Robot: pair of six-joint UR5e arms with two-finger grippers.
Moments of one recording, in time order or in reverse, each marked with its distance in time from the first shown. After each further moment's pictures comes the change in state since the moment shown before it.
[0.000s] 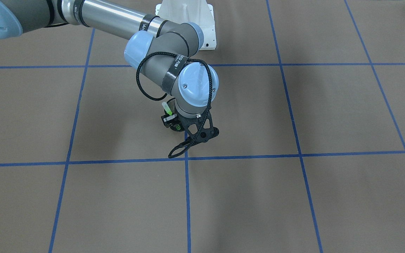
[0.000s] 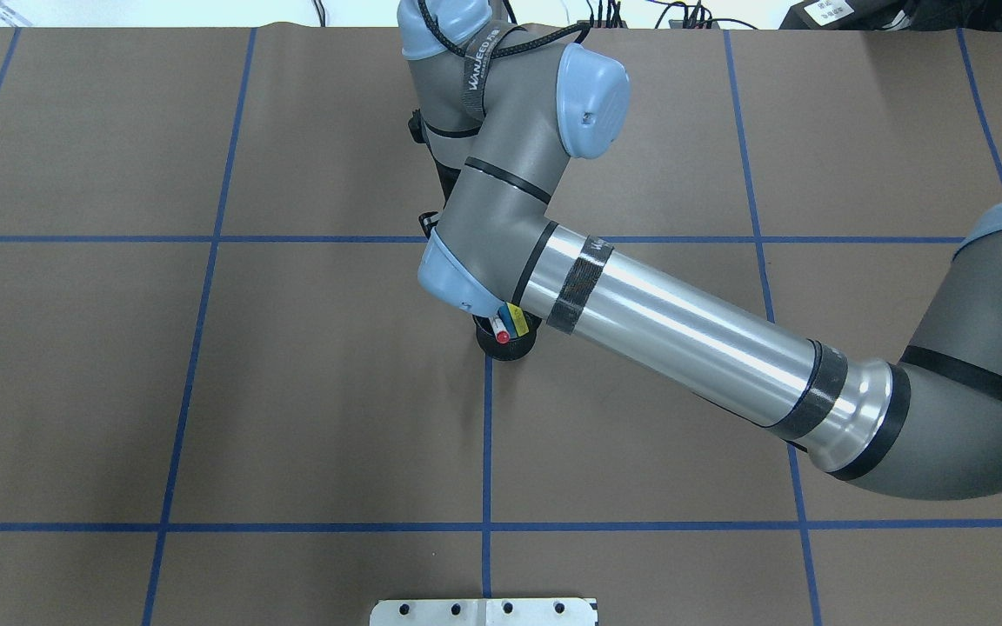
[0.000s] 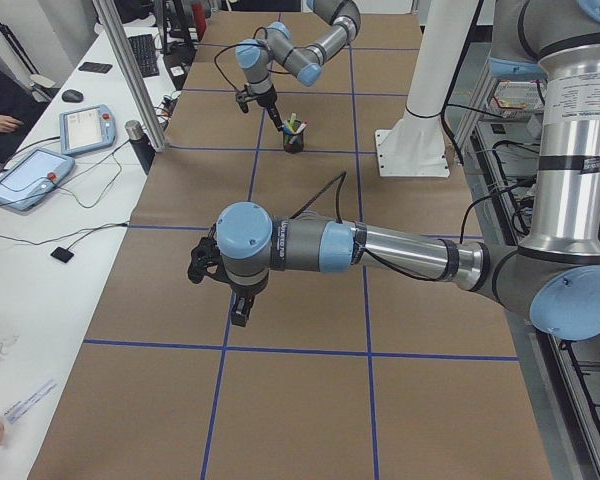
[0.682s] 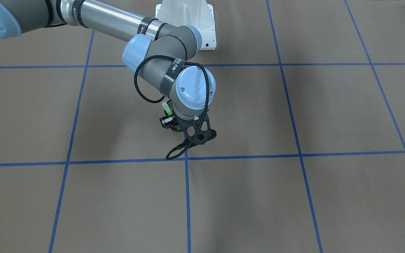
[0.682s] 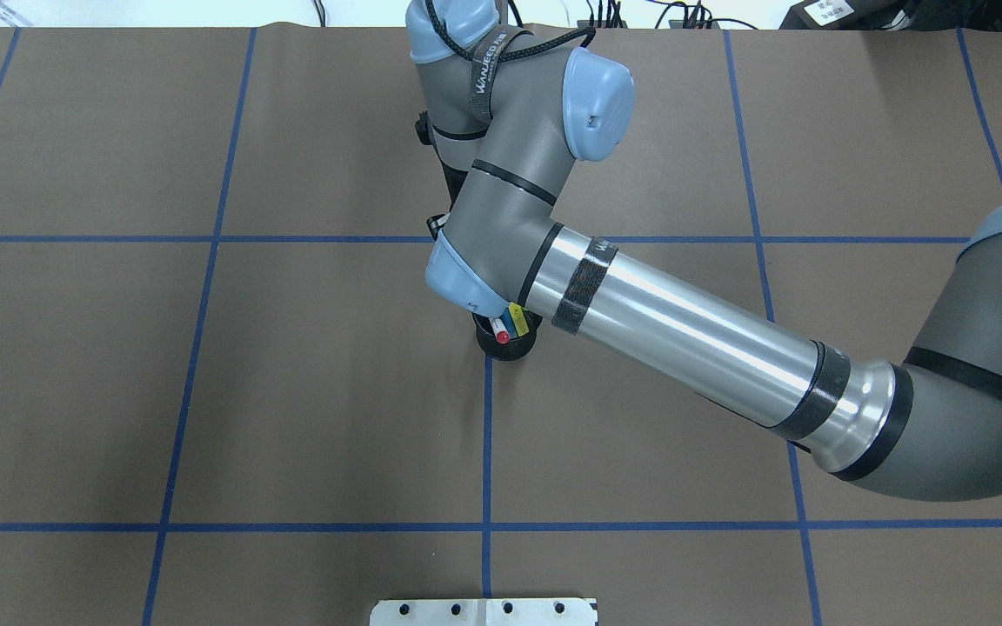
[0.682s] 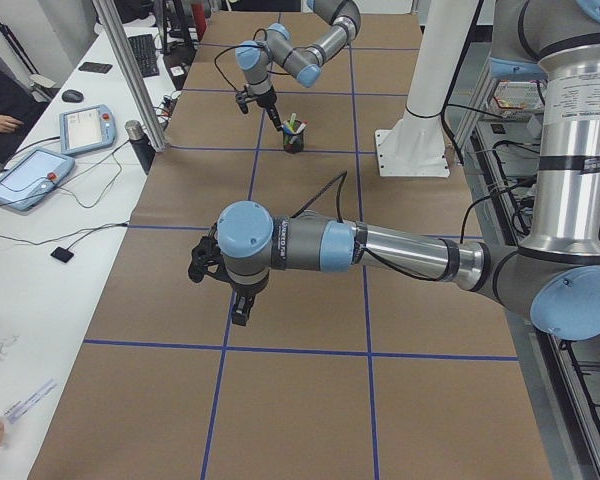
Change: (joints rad) left arm 0.000 0.001 -0.003 0.000 0.000 0.000; right arm -0.007 -0.011 -0.007 0.009 0.001 0.008
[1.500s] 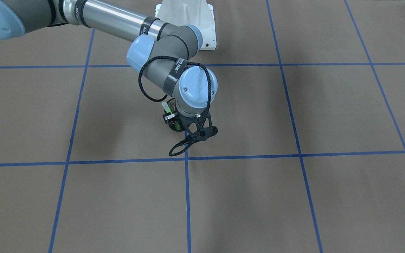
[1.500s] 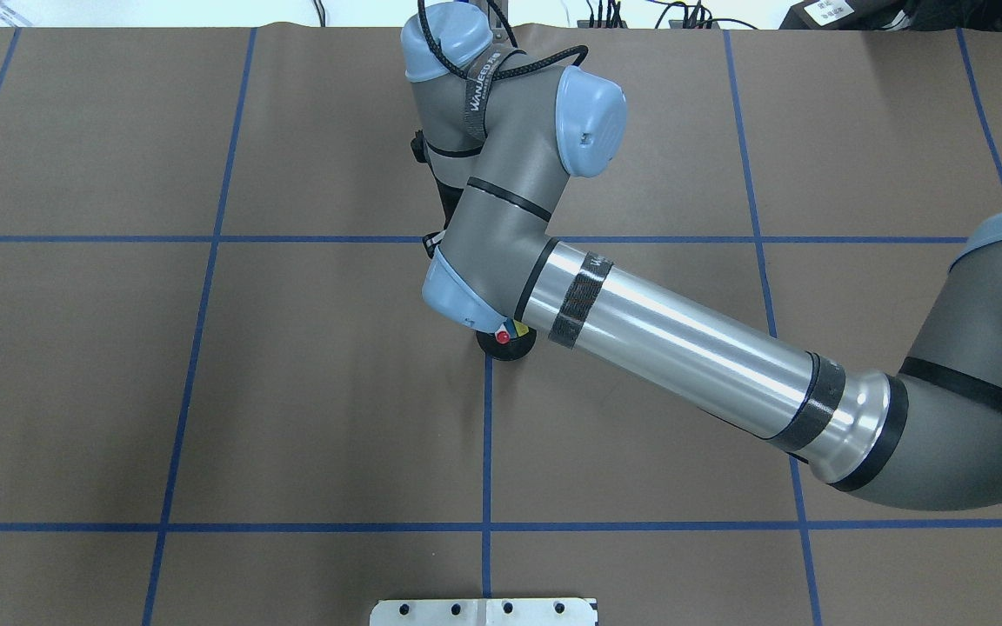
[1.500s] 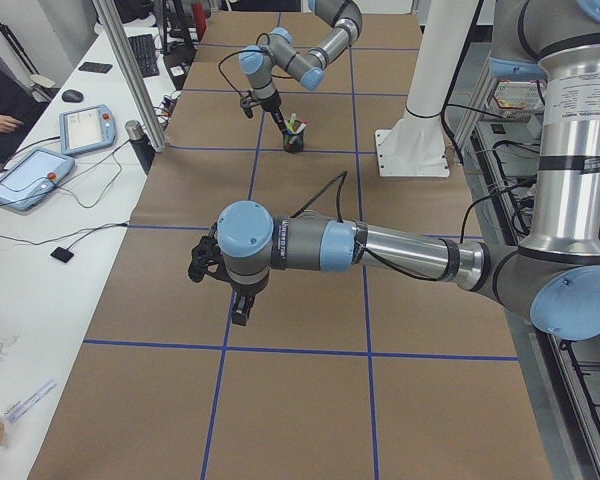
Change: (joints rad) left arm 0.000 0.000 -0.001 0.000 0.000 0.000; right arm -0.016 -0.004 0.000 -0.001 0.029 0.011
